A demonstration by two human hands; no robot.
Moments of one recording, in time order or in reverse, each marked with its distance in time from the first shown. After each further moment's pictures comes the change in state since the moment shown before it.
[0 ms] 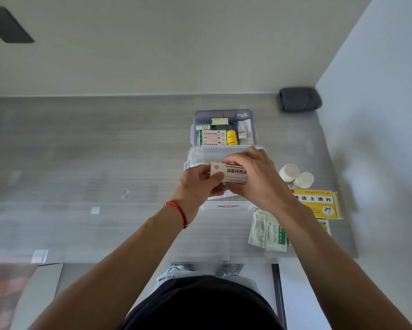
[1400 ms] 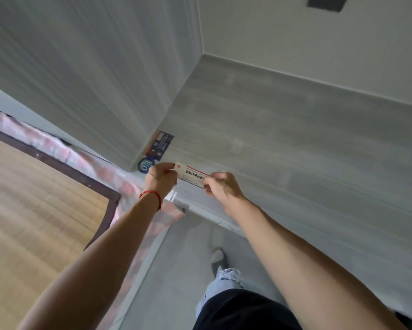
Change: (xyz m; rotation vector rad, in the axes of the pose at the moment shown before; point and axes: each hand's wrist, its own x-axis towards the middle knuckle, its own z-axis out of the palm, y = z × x) left_hand -0.067 -0.155 -0.730 0.161 0.757 -0.135; right_hand 0.157 -0.513 0.519 0.674 -0.470 0.504
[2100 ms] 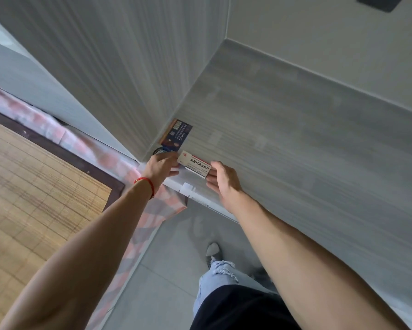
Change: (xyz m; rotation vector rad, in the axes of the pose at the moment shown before) left_hand 0.057 -0.034 -0.056 -0.293 -0.263 -0.056; right_hand 0.030 -0.010 0.076 0.307 0.072 0.145
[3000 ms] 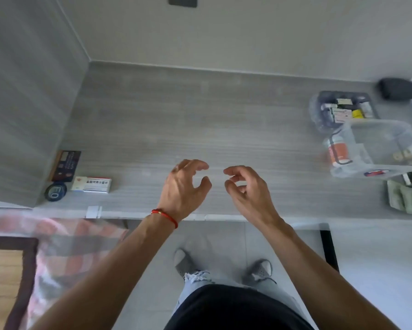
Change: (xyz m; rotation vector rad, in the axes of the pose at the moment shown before) left_hand -0.180 0.030 0.263 0.664 -0.289 0.882; right_hand -0.169 0.042 -0.286 -0.348 0.431 -0.638
